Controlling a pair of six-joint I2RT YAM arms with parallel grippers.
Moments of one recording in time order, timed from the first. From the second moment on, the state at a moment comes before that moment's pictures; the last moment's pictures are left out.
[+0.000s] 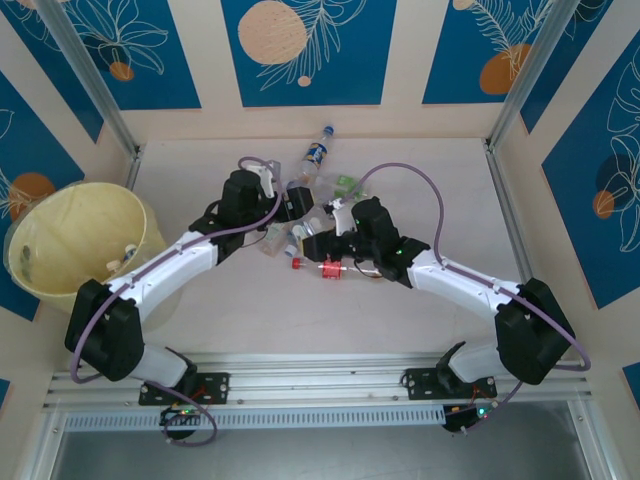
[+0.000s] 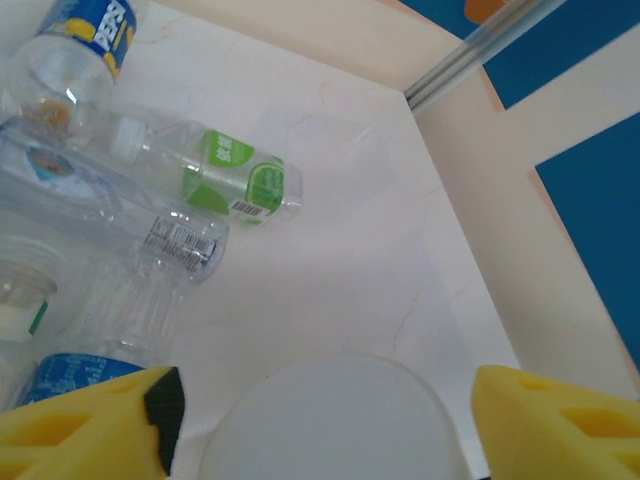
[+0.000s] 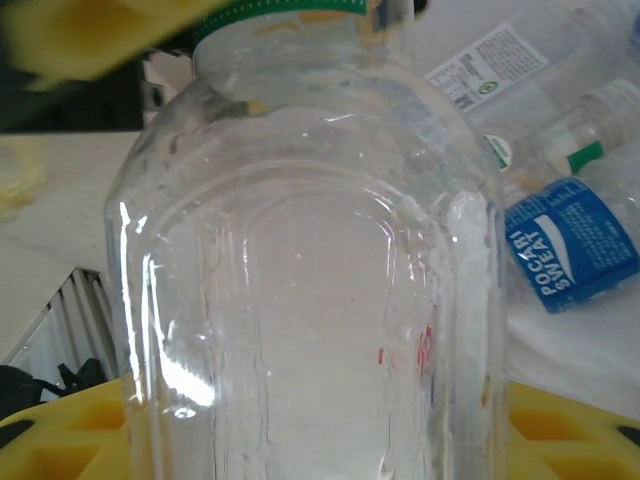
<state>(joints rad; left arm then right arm) -0.55 1.44 1.05 -0.04 0.24 -0.67 0.70 1.37 0.87 0.01 -0.38 0.44</state>
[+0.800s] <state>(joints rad) -0.54 1.32 0.98 -0.02 0.12 -0.68 0.71 1.24 0.86 -0.04 -0.33 0.30</state>
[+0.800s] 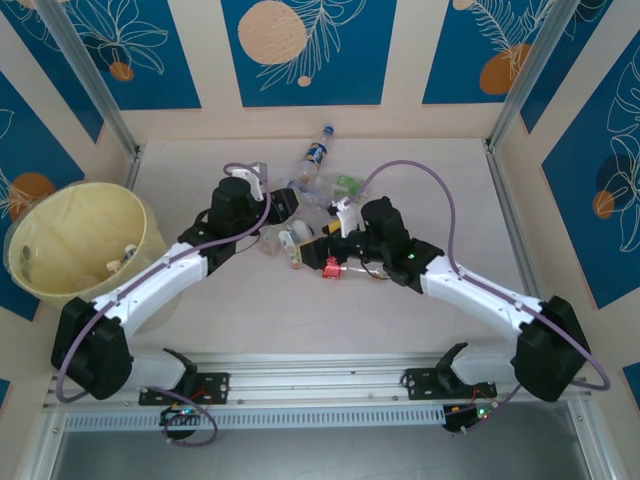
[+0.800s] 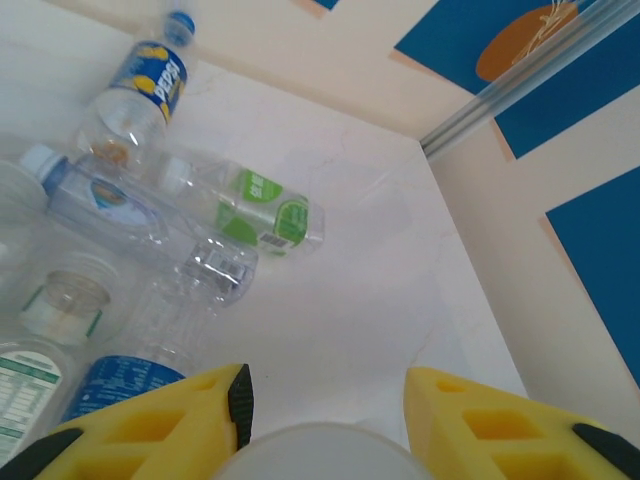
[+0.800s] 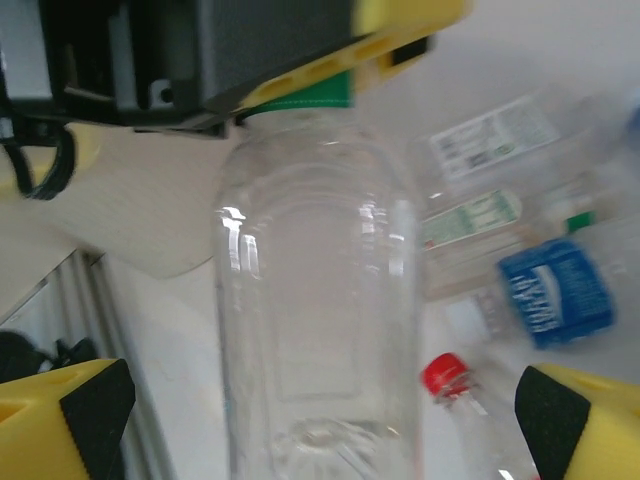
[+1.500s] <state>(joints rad) -0.49 1.04 1.06 -0.27 0.01 -0.54 0.53 1.21 0.84 -0.26 0.17 0.59</state>
